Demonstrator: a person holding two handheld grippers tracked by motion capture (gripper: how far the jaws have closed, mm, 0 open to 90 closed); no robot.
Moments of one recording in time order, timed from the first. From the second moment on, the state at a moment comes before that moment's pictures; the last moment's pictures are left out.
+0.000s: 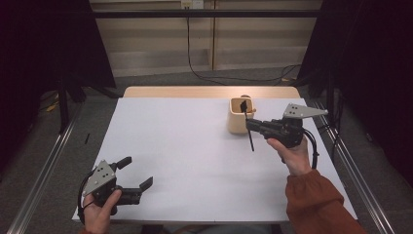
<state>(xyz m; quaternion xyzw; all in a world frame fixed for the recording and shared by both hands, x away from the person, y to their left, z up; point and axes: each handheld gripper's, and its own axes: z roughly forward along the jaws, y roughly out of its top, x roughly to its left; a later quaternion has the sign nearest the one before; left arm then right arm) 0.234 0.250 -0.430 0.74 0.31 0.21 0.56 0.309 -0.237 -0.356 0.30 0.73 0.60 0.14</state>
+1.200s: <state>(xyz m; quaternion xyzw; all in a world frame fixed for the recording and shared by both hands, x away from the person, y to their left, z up) 0.234 0.249 -0.431 0.75 0.30 0.20 0.56 0.370 -0.228 -0.318 0.33 0.71 0.60 0.18</state>
